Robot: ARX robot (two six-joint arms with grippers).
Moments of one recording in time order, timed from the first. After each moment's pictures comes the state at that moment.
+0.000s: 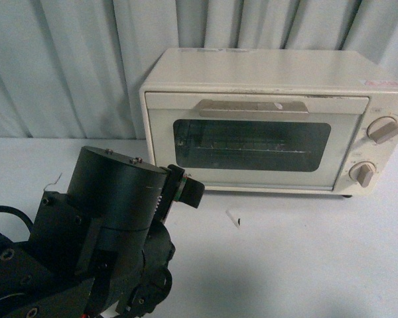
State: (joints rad) left arm -0.52 2.10 0.74 0.70 -0.18 -1.49; right arm 0.04 0.38 0.14 -0.11 0.36 0.28
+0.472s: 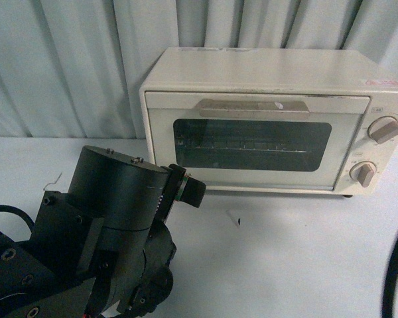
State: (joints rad) left arm -0.52 2.10 0.74 0.70 -0.18 -1.49; right arm 0.18 1.38 0.41 0.69 0.30 -0.01
